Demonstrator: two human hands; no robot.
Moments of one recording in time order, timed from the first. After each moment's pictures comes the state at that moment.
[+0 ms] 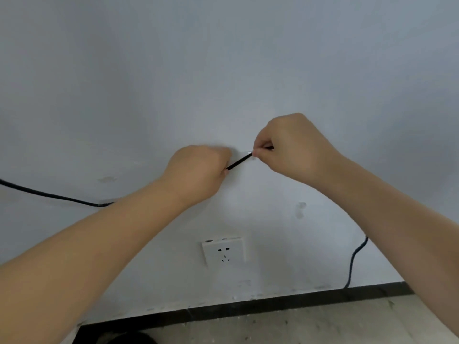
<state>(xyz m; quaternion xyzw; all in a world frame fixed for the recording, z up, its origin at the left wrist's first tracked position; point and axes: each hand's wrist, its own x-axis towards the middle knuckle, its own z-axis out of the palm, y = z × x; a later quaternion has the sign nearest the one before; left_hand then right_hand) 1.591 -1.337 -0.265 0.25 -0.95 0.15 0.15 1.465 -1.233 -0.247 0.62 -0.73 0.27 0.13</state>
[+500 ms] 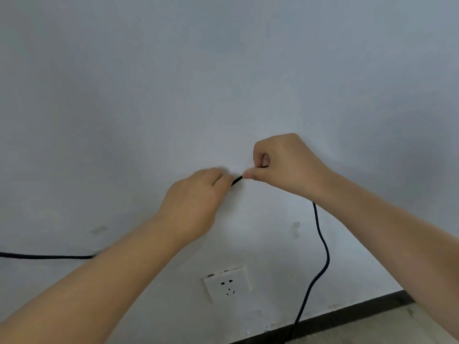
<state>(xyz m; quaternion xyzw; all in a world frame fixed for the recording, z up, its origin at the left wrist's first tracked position) 1.587 -1.329 -0.260 0.15 -0.95 0.20 0.19 1.444 -1.228 -0.247 0.57 -0.73 0.37 0.09</state>
